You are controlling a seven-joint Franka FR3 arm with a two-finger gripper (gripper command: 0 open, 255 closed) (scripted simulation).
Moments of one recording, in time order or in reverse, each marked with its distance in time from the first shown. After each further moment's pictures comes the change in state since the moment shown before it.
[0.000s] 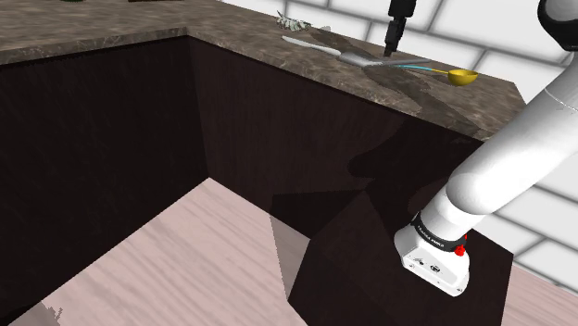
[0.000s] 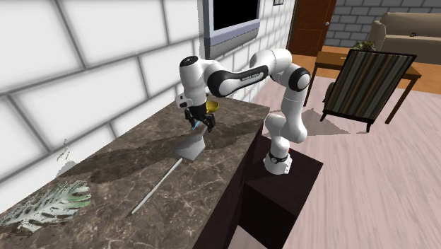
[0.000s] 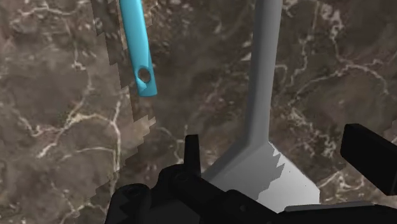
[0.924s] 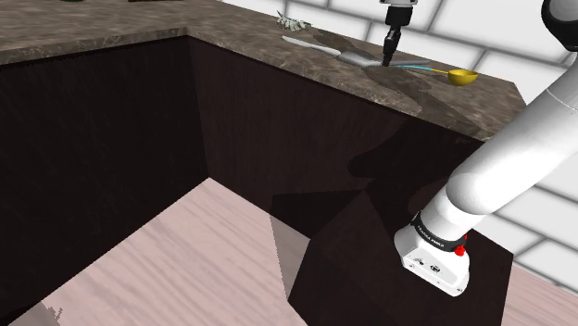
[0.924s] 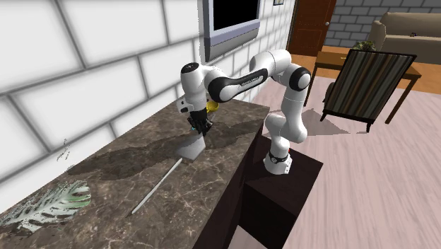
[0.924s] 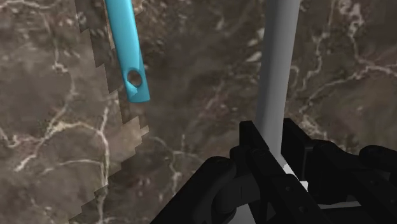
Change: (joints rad) arm 0.000 -0.013 0.001 -0.075 -0.004 0.061 0.010
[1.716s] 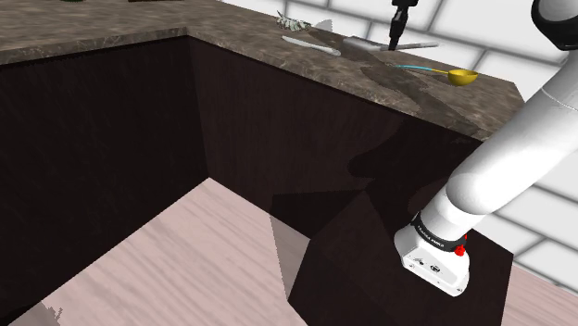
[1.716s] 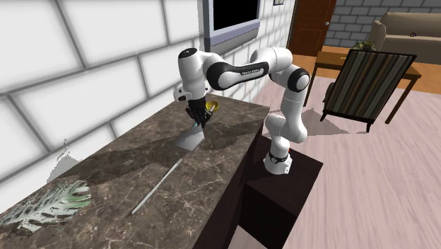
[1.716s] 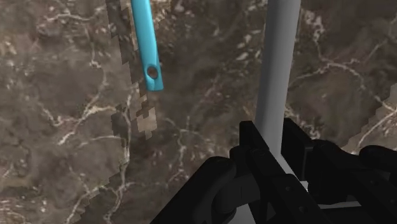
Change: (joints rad) arm -0.001 0.036 -0.003 0.173 0.010 -0.137 -0.023
